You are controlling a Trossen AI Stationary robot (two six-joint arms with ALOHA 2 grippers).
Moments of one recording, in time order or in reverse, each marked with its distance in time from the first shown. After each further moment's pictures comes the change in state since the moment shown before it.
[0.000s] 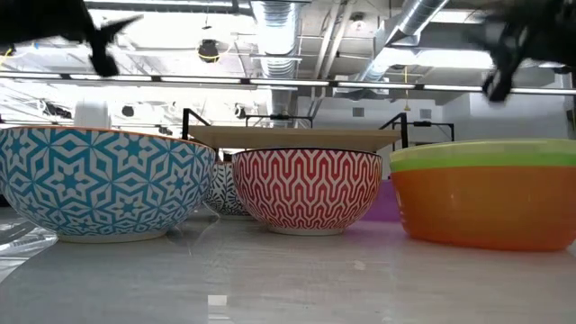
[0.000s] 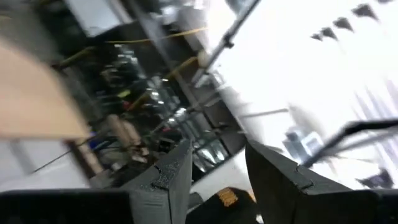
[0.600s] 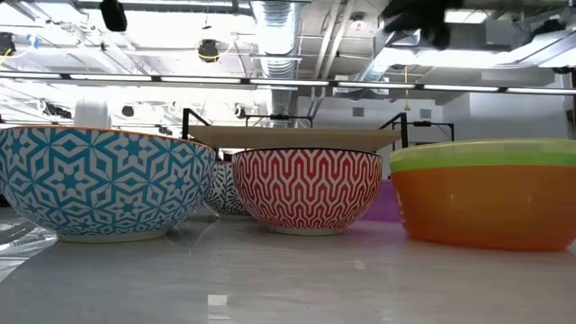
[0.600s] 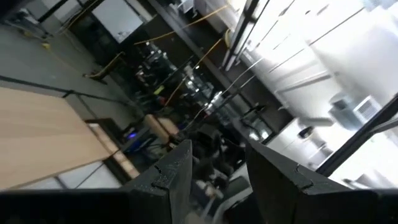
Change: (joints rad) left arm 0.000 0.243 0.372 -0.326 -0.044 0.141; right arm 0.027 1.028 0.865 -0.683 0.025 -0.197
